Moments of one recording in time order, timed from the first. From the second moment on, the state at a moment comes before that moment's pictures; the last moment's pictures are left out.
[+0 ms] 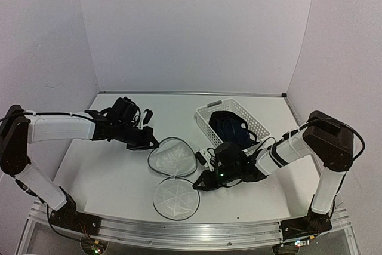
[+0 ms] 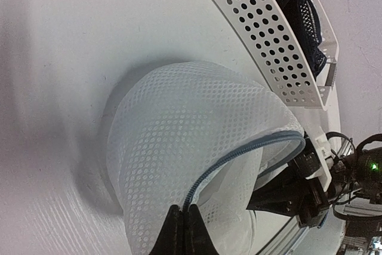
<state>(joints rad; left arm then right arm) -0.69 1.51 0.92 -0.24 0.29 -0.60 0.96 1.85 0.73 0.32 -0.42 0.64</state>
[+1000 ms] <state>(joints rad) -0.70 1.05 0.79 -0.23 0.18 -0.50 0.87 1.66 0.79 0.35 -0.63 0.94</state>
